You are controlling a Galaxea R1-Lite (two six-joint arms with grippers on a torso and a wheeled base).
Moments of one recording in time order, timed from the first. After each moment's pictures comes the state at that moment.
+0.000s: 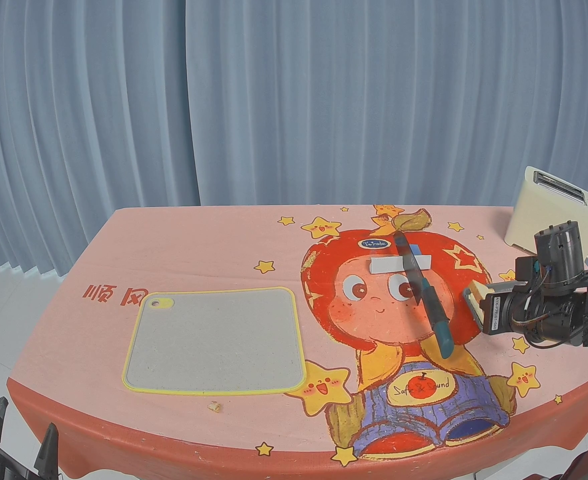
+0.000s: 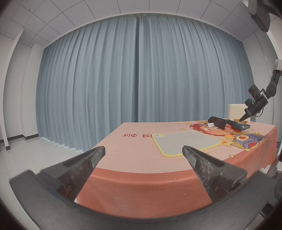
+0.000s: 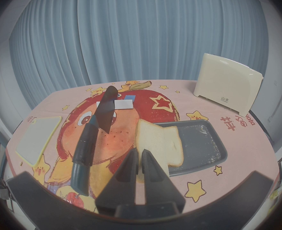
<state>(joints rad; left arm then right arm) 0.01 0.02 -0.02 0.00 -0.01 0.00 0.39 1.57 -0.64 -0.23 -0.27 0.28</state>
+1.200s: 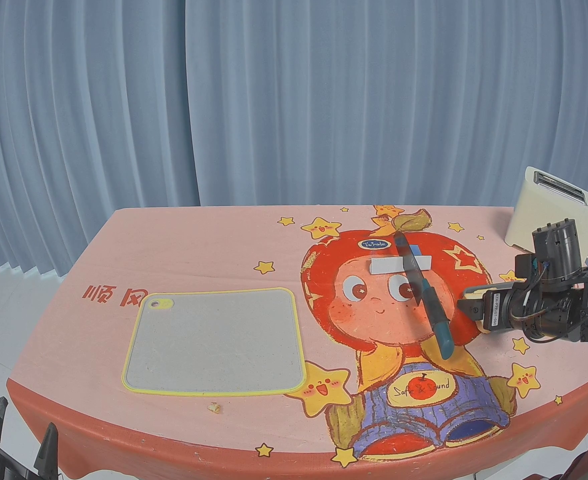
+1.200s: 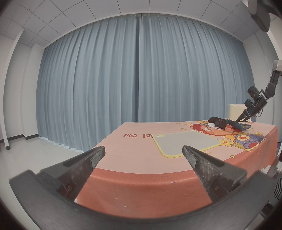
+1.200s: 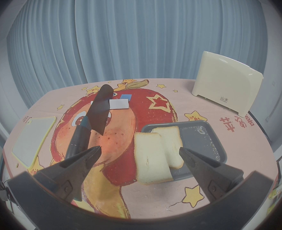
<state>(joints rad) 0.01 0.02 -0.02 0.00 -0.01 0.00 0.37 1.60 -0.66 -0.23 -0.27 0.27</state>
